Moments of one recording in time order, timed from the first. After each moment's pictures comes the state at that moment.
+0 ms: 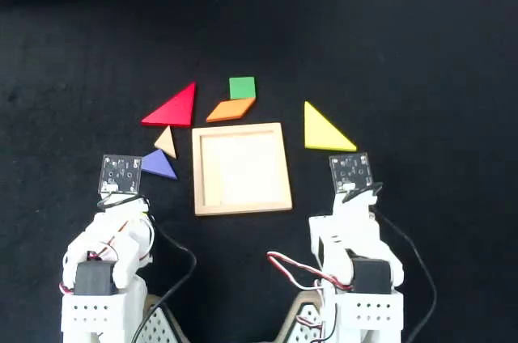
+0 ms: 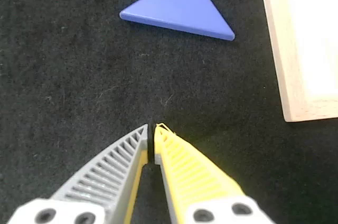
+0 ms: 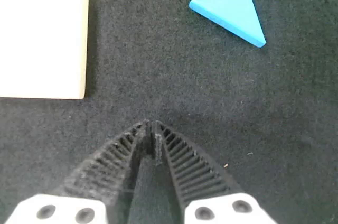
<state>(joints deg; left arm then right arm) -5.3 -104.0 96.2 73.0 -5.1 1.6 -103.6 96.7 74.5 6.4</state>
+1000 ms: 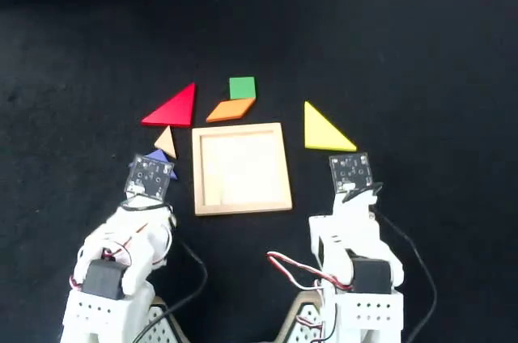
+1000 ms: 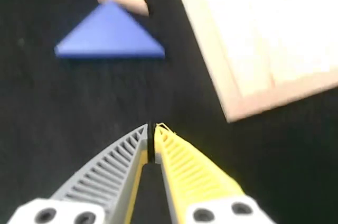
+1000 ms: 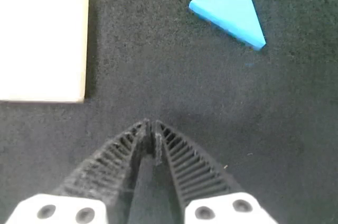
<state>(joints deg) 6.7 -104.0 95.8 69.1 -5.1 1.7 -103.6 95.6 72.4 6.4</state>
